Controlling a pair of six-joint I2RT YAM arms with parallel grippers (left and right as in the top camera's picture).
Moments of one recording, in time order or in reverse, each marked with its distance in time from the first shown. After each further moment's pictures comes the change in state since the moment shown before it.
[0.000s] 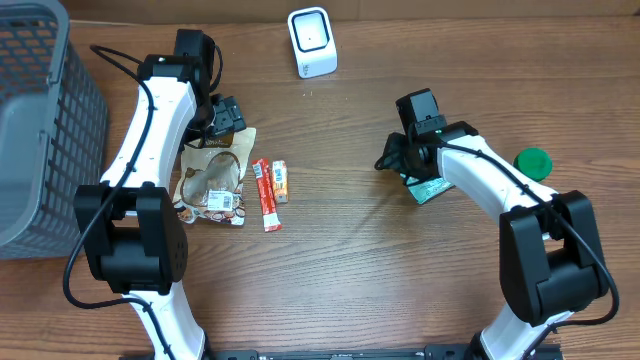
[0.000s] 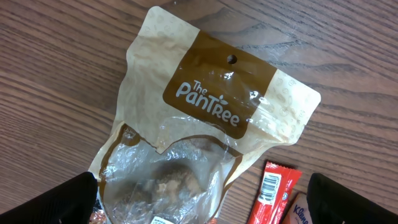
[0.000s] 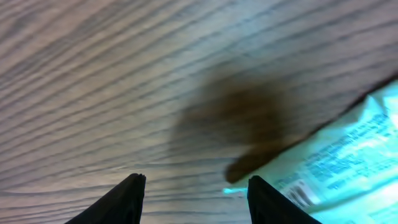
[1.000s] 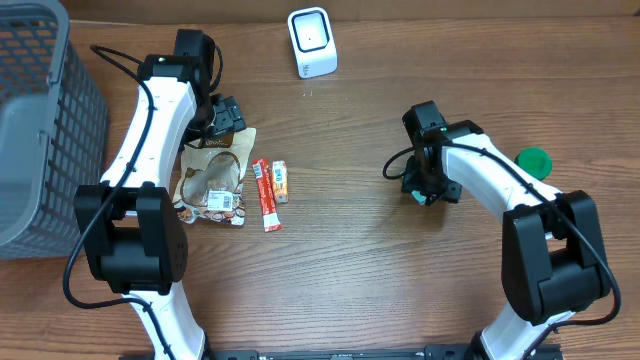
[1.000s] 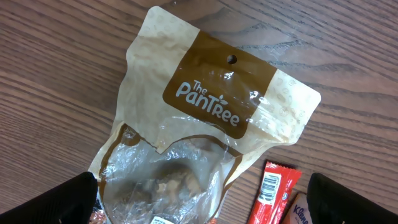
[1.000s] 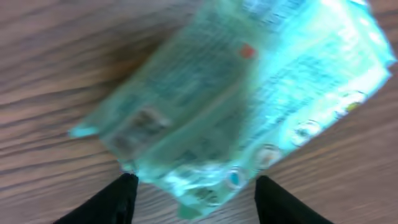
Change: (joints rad) left arm 0.000 0.000 0.000 0.000 0.000 0.000; right arm -0.020 0.000 0.016 -0.299 0.148 -0.047
